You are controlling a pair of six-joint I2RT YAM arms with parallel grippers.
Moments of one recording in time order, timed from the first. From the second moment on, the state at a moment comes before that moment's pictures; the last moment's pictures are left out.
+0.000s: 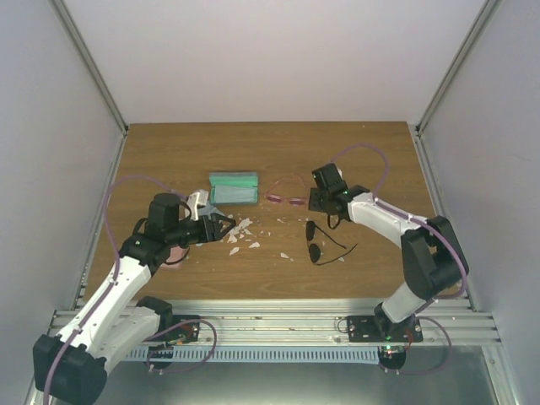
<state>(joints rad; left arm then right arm) -0.29 0.85 0.63 -0.41 0.58 -0.58 0.49 1.63 1.04 -0.40 0.21 0.51</state>
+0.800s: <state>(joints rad) -0.42 0.95 0.64 -0.35 0.54 -0.59 0.59 1.19 0.58 -0.64 0.02 0.84</state>
